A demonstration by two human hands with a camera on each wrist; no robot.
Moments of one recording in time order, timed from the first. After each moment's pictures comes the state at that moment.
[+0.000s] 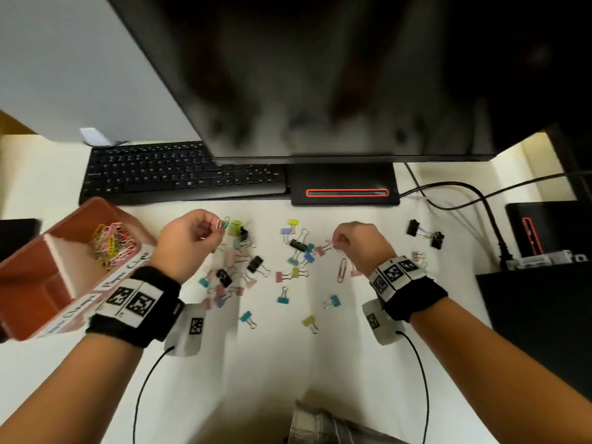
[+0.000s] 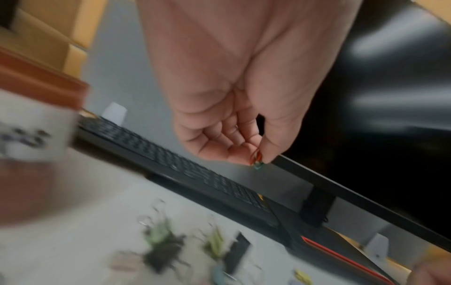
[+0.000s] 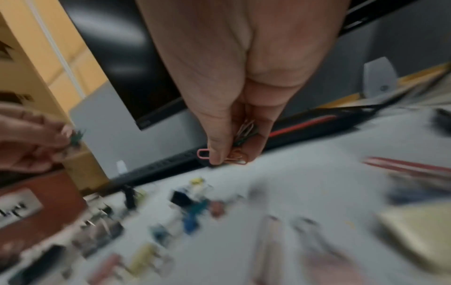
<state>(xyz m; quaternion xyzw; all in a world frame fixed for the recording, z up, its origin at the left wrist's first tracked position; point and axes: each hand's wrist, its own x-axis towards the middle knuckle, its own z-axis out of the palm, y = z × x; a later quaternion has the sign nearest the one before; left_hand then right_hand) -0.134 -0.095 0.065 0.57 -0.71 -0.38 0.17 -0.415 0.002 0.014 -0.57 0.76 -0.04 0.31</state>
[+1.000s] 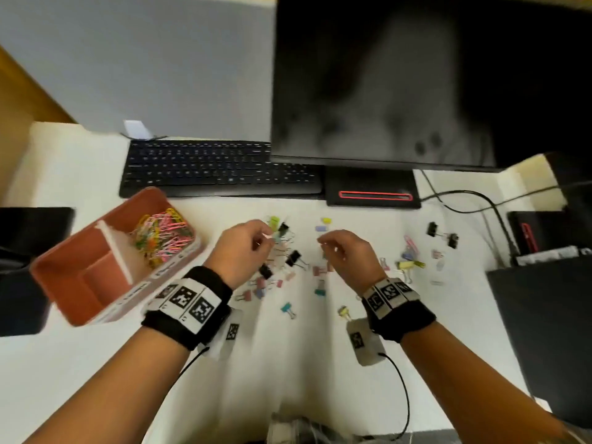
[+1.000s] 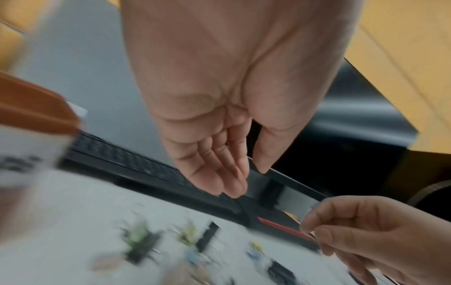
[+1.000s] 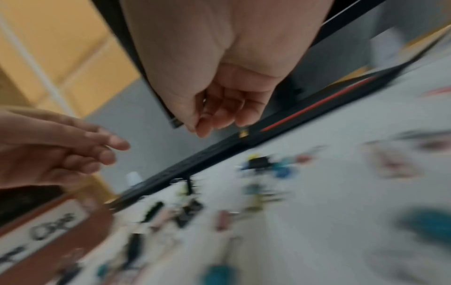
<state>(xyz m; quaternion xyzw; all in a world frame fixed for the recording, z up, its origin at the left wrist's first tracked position) -0.098 -0.081 0.076 0.48 -0.77 -0.41 0.10 -0.297 0.013 0.040 -0.54 0.76 -0.27 0.26</state>
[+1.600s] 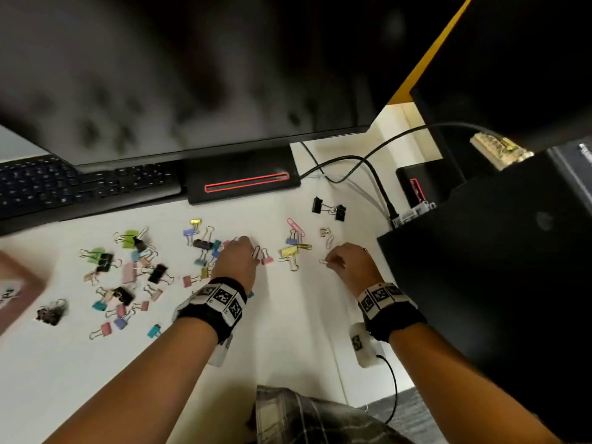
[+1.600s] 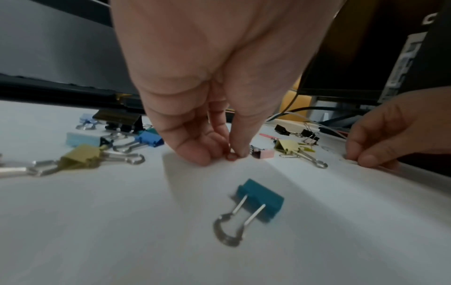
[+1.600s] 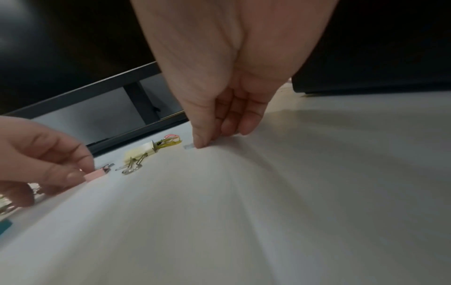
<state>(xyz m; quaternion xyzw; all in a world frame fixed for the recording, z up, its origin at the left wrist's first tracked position) -0.324 0.012 -0.009 0.51 -0.80 -0.31 -0.09 -0.506 0.155 -0.020 -0.43 0.83 -0.19 0.28</state>
